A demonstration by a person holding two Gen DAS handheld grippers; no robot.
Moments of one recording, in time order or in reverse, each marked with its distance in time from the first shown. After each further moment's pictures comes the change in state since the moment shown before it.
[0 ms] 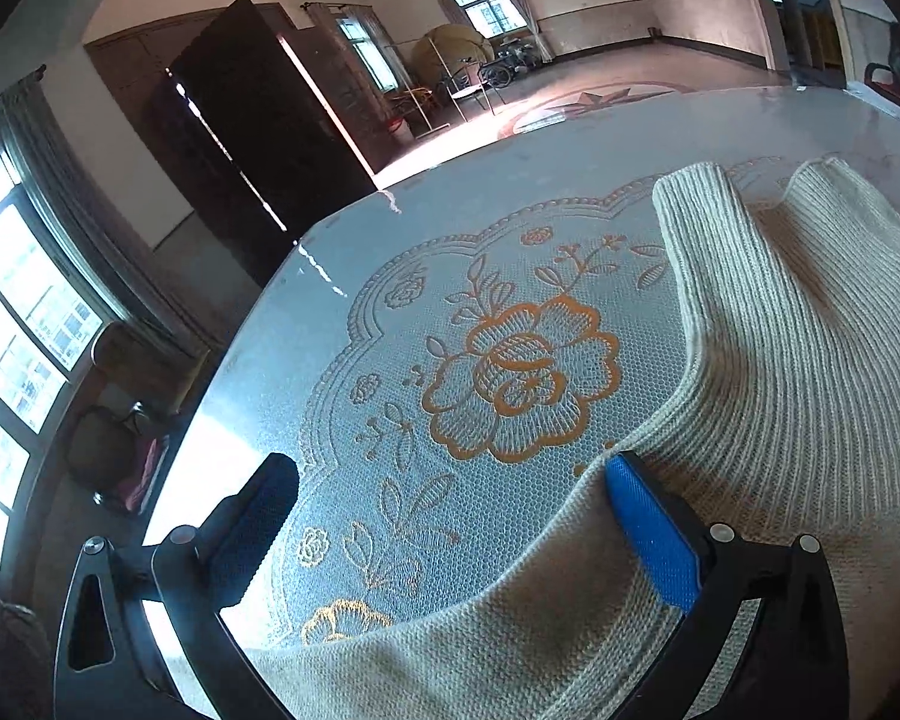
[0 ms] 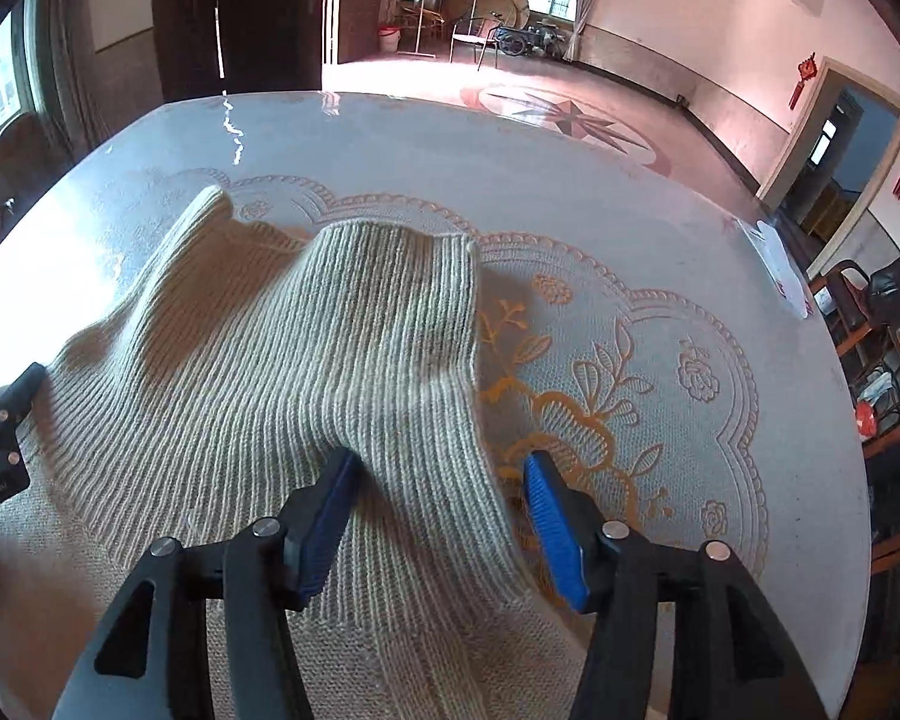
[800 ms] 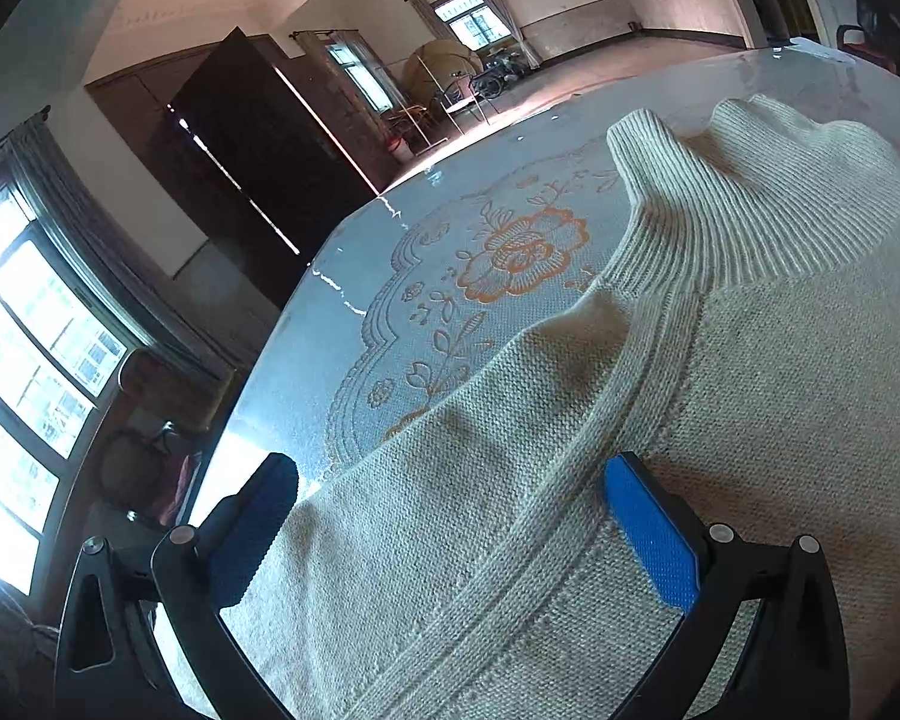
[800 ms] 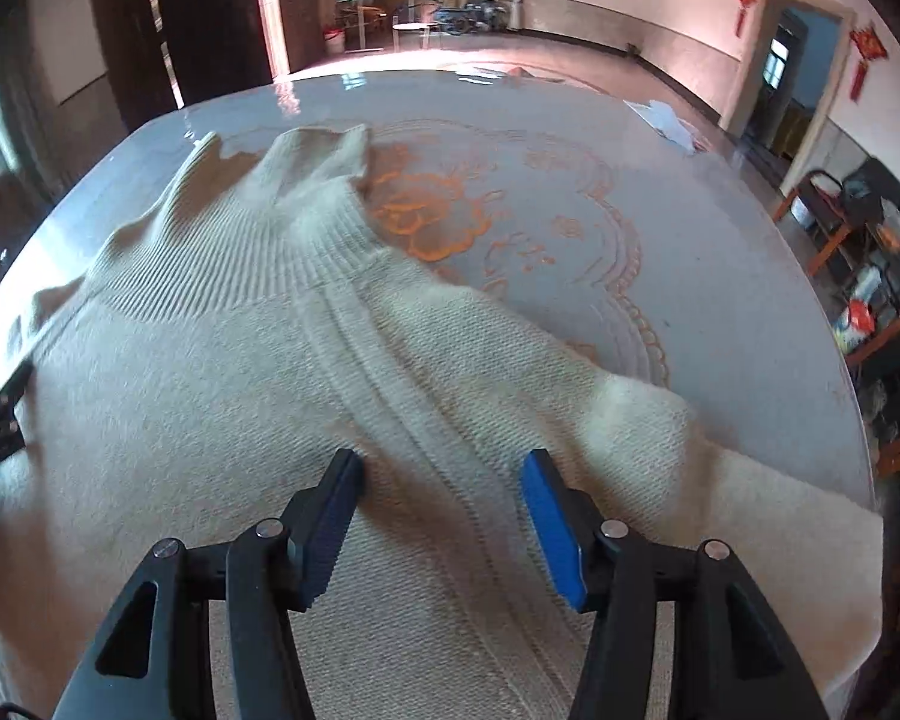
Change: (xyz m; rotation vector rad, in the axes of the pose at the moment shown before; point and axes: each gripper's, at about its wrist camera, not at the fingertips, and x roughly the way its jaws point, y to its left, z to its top) left arm -0.071 0.016 -0.084 0.063 -0.014 0.028; right arm -0.086 -0.049 -0.140 0.277 0.025 0.011
